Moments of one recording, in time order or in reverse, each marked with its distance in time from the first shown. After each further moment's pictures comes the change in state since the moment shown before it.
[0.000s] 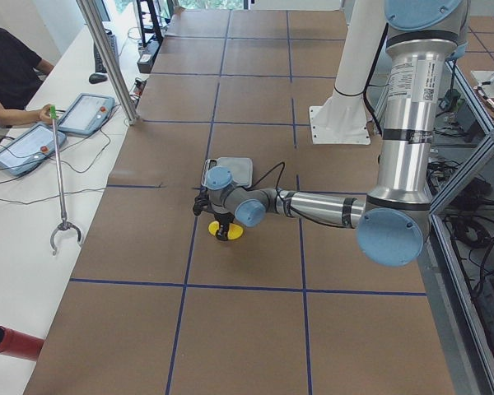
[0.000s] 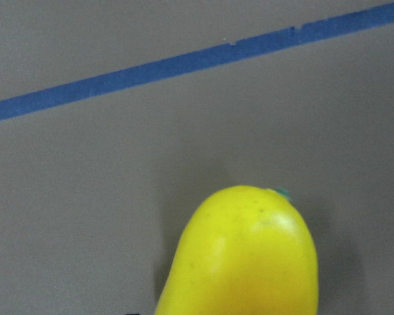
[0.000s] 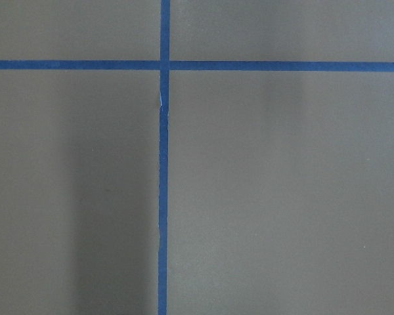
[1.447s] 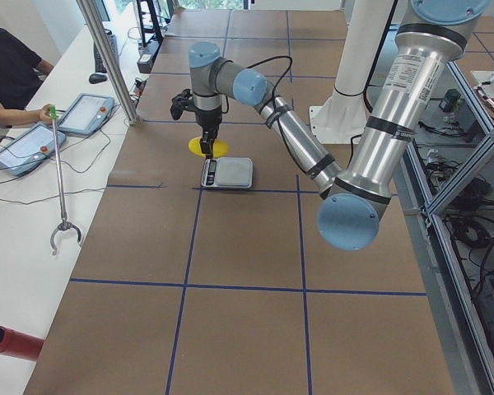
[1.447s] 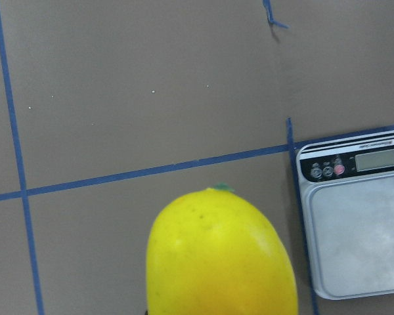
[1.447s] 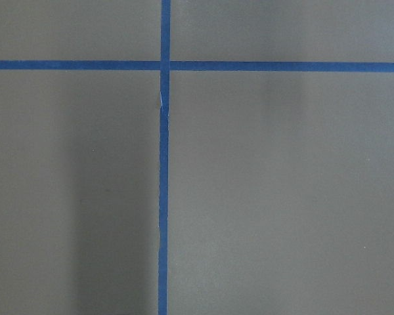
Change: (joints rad) left arm -0.204 -0.311 -0.547 0.934 -0.065 0.014; right arm 0.000 0.000 0.000 0.000 0.000 0.000
